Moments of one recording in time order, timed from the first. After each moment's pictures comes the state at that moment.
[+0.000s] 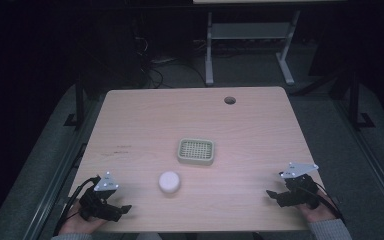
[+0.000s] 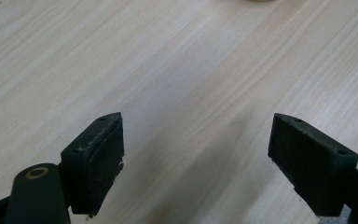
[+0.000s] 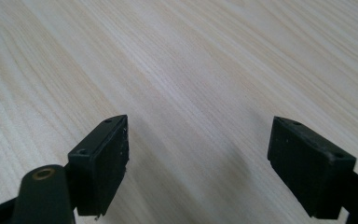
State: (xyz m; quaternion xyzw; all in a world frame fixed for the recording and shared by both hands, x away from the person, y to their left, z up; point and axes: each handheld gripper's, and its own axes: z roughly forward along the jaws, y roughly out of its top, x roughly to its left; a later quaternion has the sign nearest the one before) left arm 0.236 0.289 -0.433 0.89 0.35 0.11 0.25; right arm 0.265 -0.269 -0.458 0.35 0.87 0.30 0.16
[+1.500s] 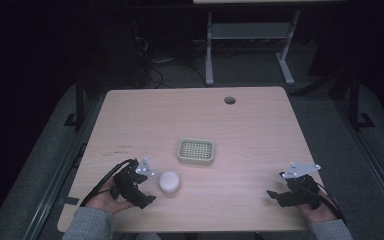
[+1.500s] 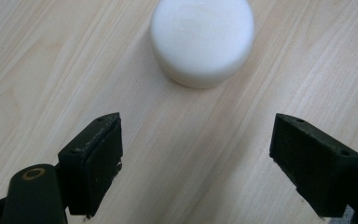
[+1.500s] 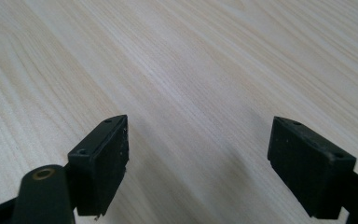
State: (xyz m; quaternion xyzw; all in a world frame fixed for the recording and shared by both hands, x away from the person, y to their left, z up) left arm 0.277 0.206 -0.405 0.95 0.25 0.08 0.19; right arm 0.263 -0.271 -0.457 0.35 0.87 0.31 0.15
